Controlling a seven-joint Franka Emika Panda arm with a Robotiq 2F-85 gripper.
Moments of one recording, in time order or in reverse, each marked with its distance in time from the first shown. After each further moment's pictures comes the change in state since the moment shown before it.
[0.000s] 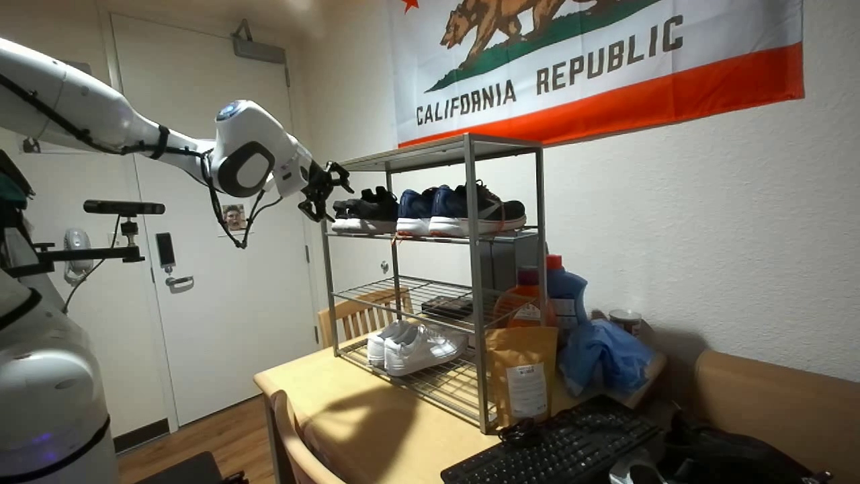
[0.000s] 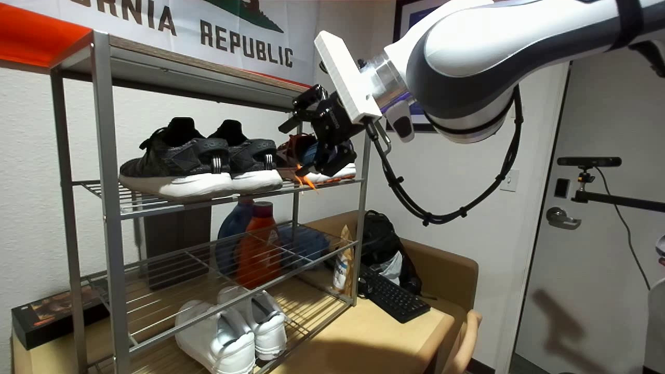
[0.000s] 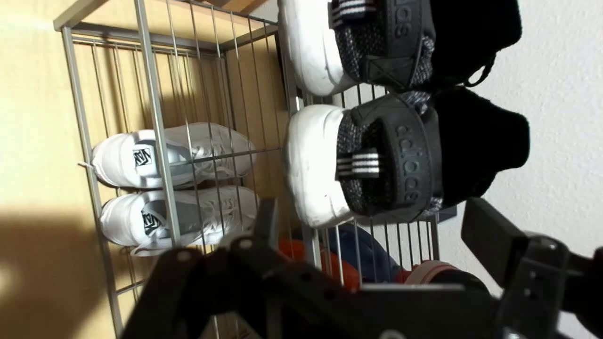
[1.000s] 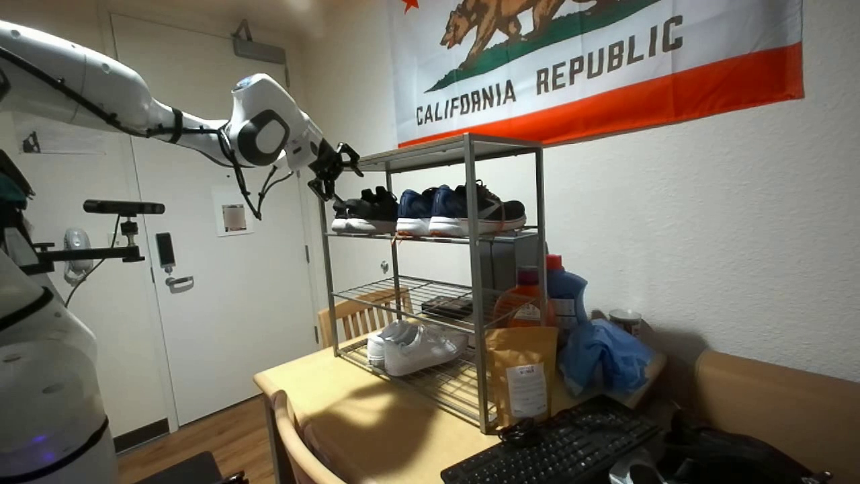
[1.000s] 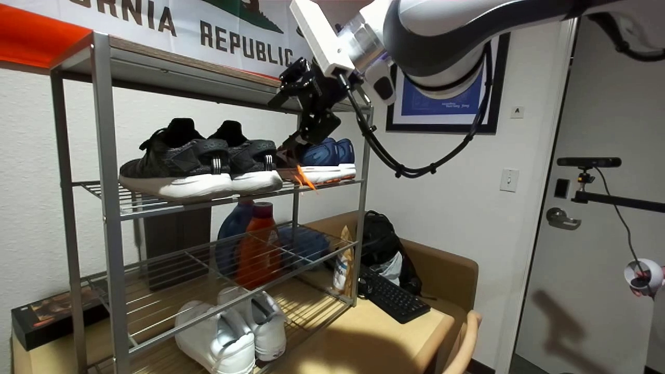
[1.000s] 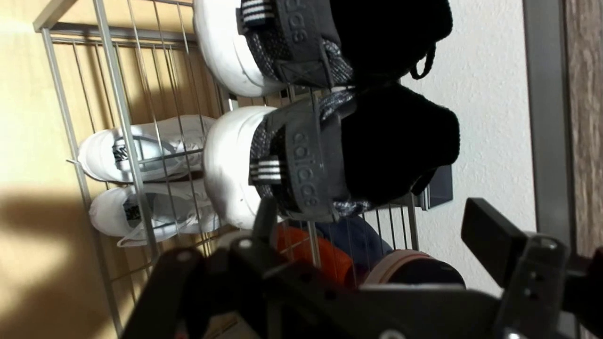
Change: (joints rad) arm -0.074 0.098 0.022 0.229 -0.182 -0.184 0.189
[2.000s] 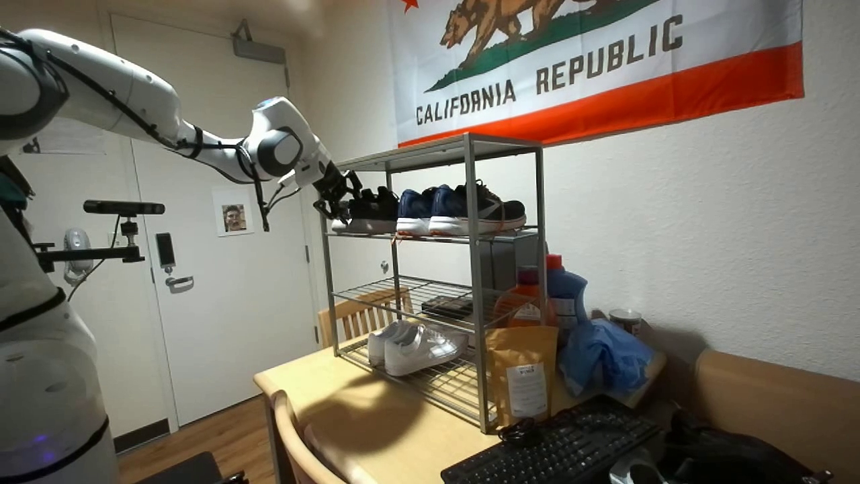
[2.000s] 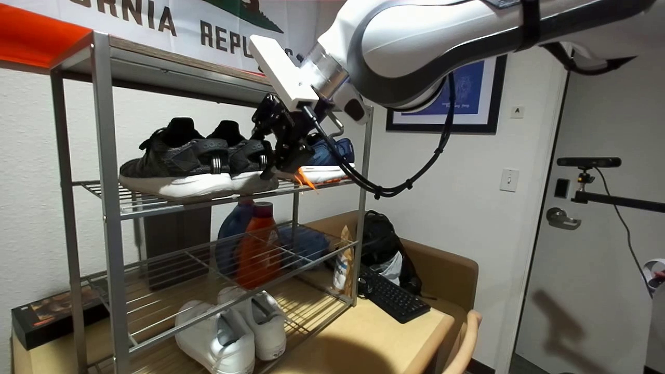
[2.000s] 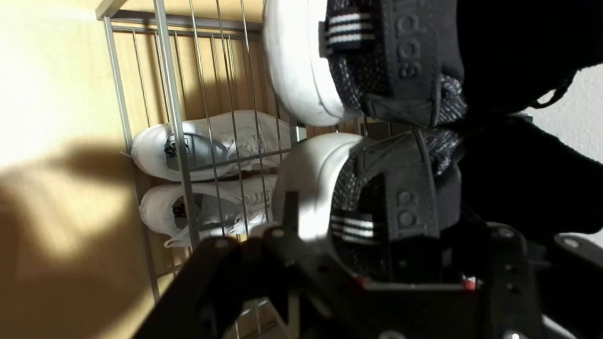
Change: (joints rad) arm 0.020 0.134 0.033 0.061 -0.142 -0.077 0.115
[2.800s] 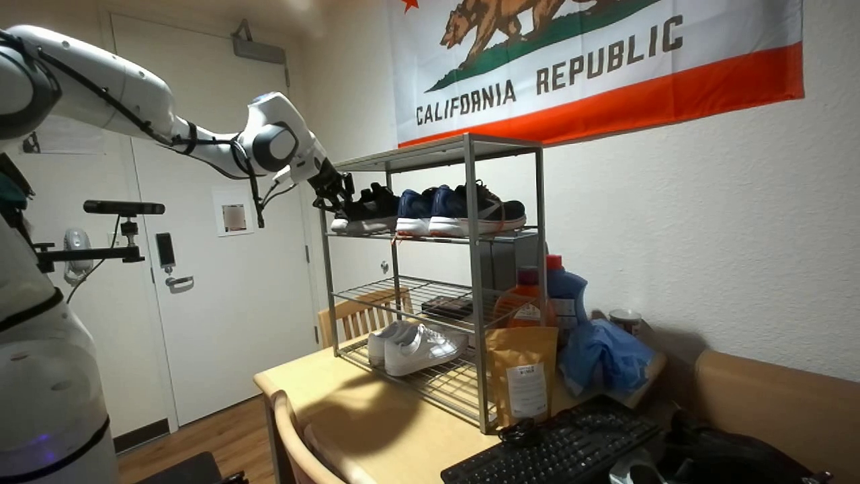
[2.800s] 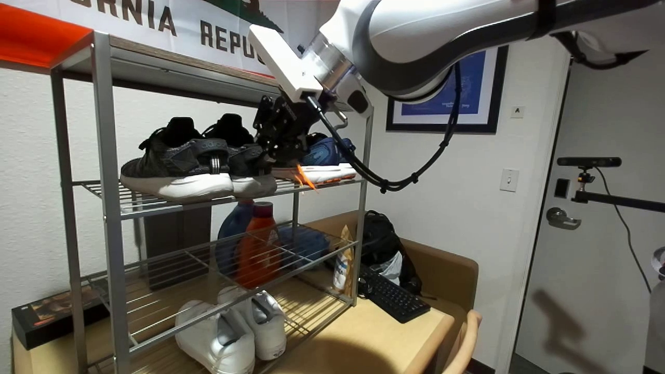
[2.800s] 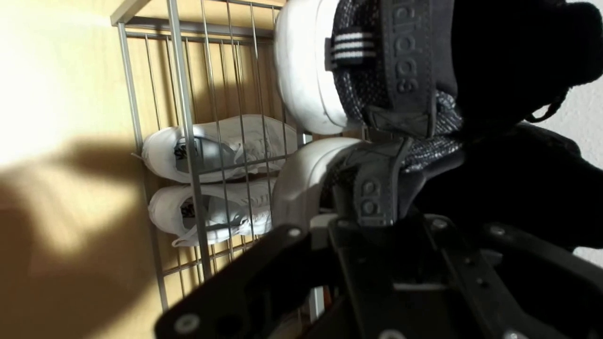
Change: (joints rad) arm 0.031 -0.019 -0.017 0.009 0.000 -0.044 -0.003
